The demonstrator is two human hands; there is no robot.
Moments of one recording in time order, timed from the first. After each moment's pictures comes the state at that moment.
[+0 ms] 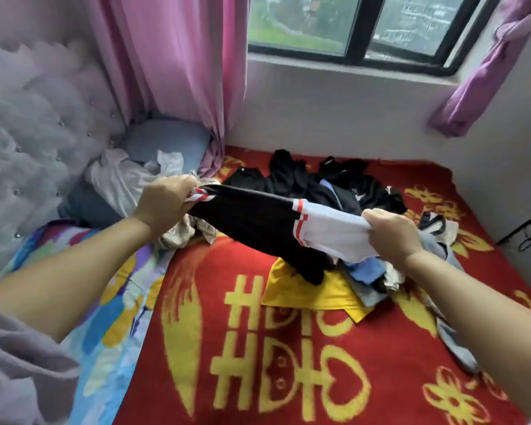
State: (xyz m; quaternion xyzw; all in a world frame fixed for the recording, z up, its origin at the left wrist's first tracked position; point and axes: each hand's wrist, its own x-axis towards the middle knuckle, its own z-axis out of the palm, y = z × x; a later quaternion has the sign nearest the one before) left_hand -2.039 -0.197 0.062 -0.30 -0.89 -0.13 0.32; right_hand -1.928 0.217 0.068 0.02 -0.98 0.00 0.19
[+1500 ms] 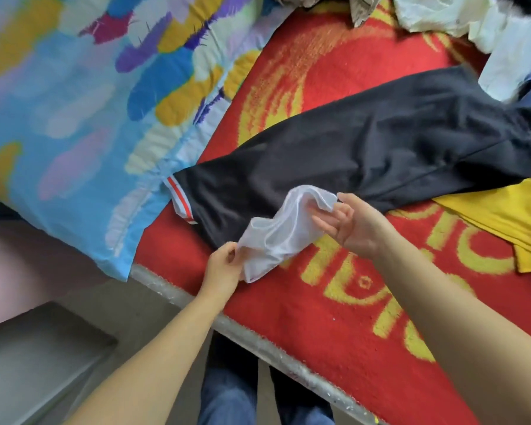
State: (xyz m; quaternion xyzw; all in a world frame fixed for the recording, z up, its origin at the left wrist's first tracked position) left_hand -1.755 -0.208 -0.364 0.39 -0.67 -0.60 -0.17; right_hand -1.922 -0.019 -0.305 -0.41 -0.45 0.68 -0.42
